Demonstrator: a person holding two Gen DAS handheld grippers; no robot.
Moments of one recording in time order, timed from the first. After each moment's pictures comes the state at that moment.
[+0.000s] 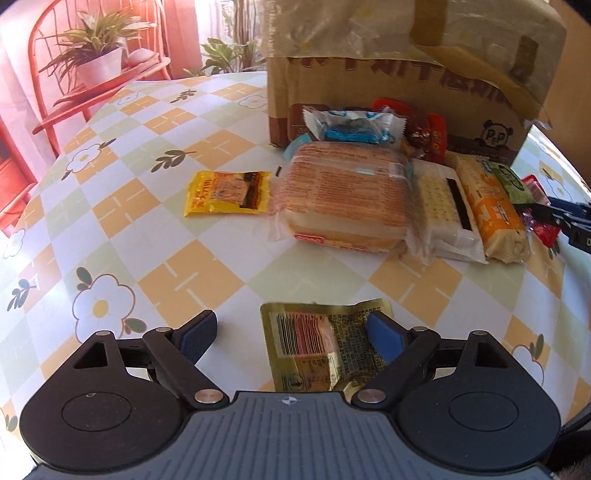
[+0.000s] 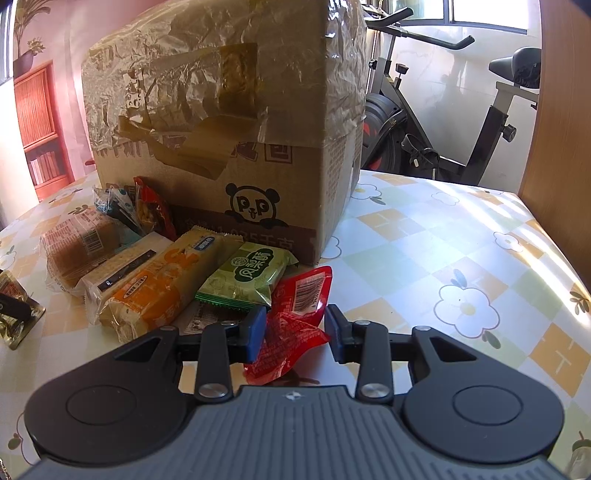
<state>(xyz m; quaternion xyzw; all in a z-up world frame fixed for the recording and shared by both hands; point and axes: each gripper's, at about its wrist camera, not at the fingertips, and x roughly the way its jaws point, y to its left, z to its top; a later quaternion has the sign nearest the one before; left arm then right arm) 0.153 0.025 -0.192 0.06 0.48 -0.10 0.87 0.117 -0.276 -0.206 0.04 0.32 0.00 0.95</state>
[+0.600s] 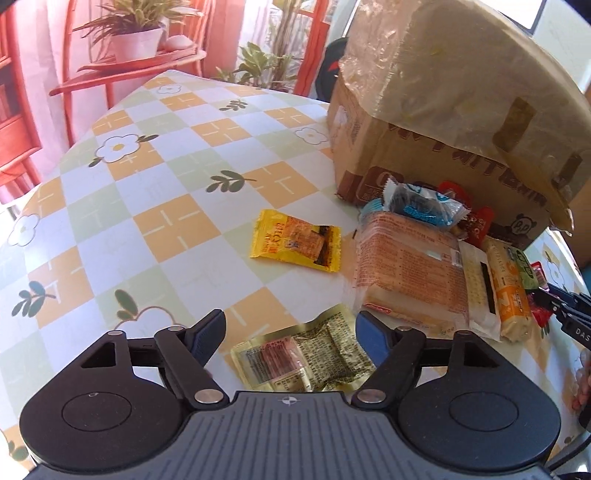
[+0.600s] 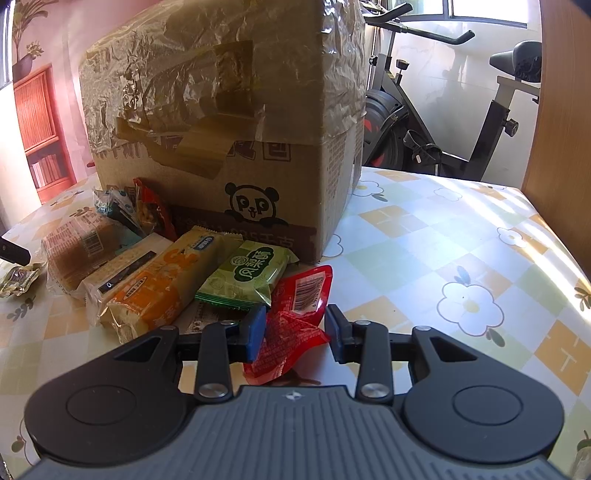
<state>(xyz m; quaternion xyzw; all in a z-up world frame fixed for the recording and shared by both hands) 0.194 0.086 -0.179 -0.04 0.46 -0.12 0.88 0.120 -0.279 -0.206 0.05 0.33 0.01 0.94</state>
